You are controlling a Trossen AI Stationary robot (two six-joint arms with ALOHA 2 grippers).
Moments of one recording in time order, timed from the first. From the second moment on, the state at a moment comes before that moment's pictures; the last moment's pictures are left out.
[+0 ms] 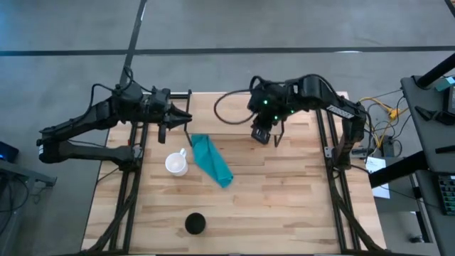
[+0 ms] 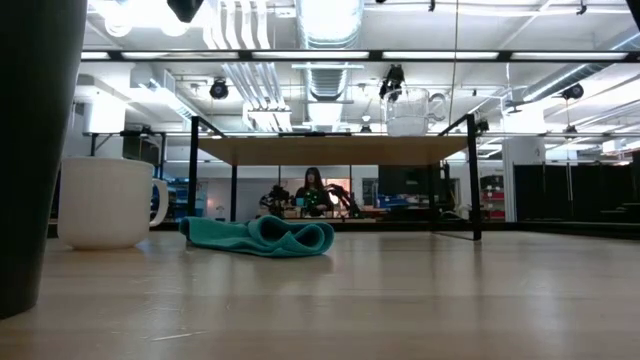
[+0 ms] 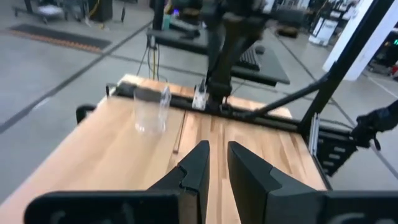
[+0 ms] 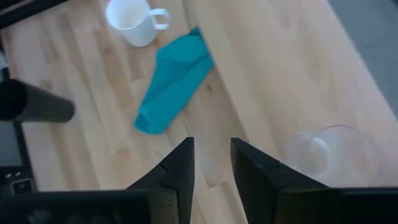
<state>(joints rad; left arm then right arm) 0.31 0.86 1.10 -0.46 0.26 -0.13 -0.07 1.83 2.35 -1.55 0.03 0.29</state>
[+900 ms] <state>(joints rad) 0.27 0.95 1.08 -0.48 0.39 -0.18 0.14 1.86 2.33 -1.39 0.03 0.32</state>
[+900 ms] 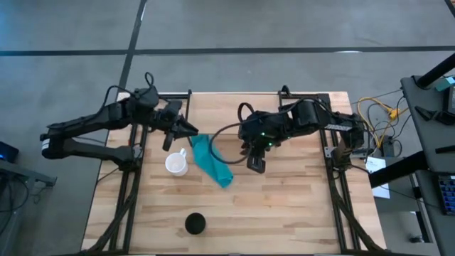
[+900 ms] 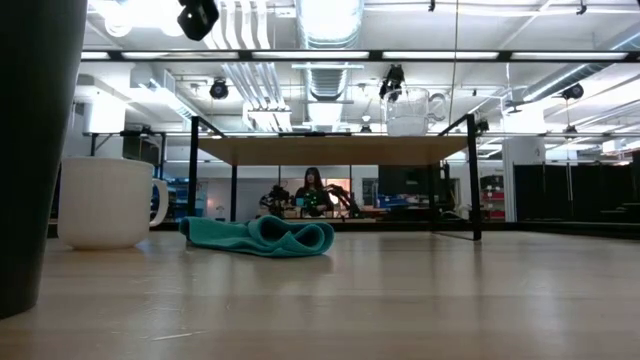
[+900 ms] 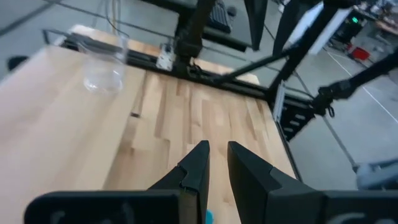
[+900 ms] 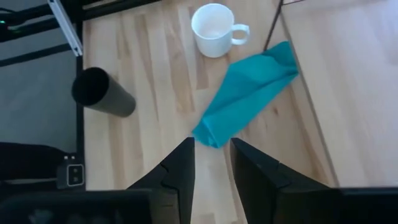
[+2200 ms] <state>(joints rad) 0.08 1.11 1.03 -0.48 0.39 -0.15 0.27 1.86 2.03 -1.07 0.02 0.30</state>
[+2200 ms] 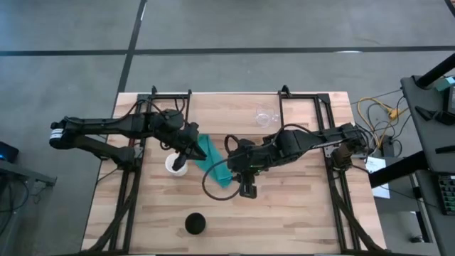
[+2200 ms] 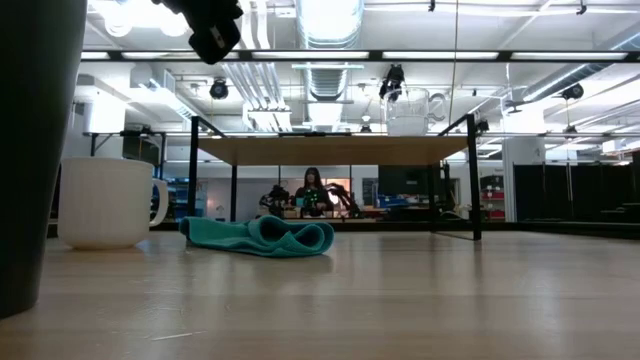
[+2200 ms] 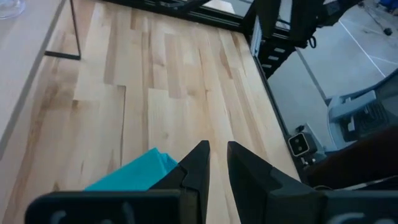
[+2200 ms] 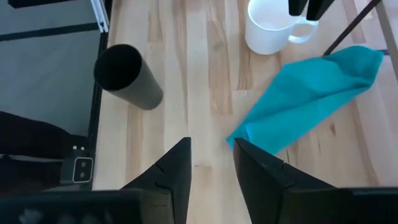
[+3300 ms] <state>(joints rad) -0.08 1.11 1.04 -0.99 0.23 -0.41 0.32 1.86 1.95 -0.94 0.07 0.36</state>
